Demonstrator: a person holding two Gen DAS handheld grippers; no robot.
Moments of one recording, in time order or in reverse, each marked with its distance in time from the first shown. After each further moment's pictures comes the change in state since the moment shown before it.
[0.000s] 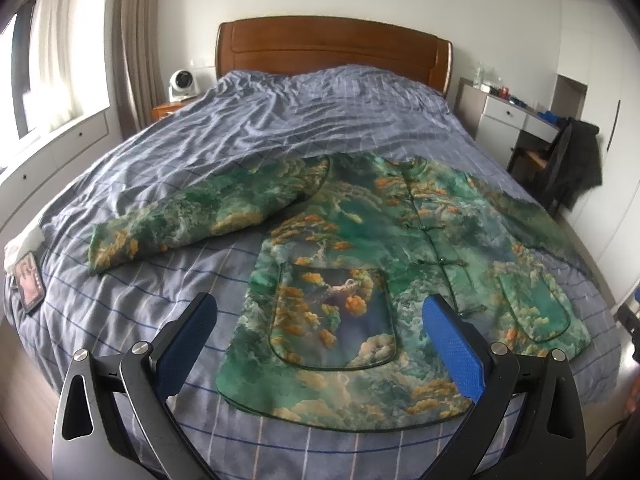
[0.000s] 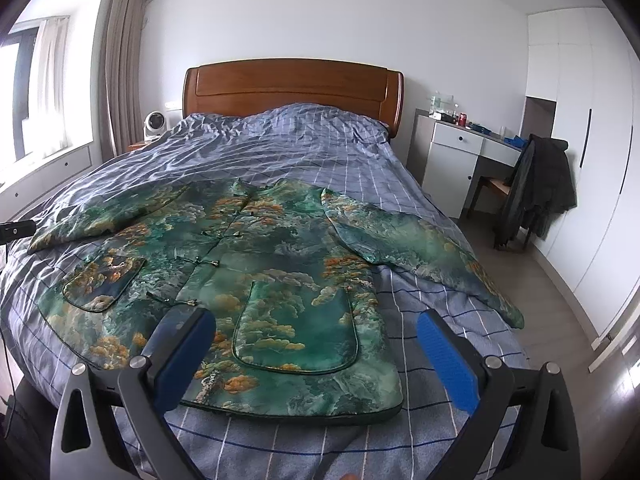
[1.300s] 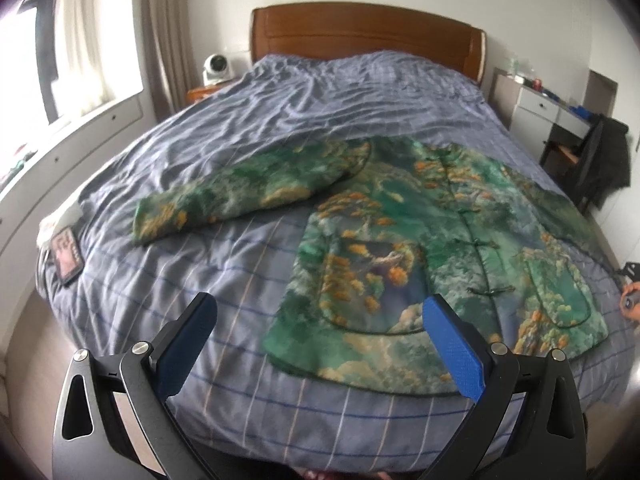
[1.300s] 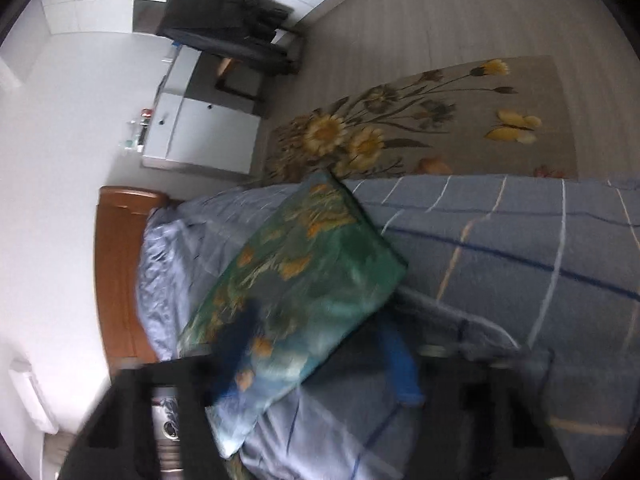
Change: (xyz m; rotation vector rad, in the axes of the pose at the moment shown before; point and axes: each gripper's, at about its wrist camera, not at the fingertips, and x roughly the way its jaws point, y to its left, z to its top) left arm -0.023 0.024 -0.013 -0.046 0.072 0.137; right arm 0.245 -0.387 -0.122 1.542 0.093 -0.043
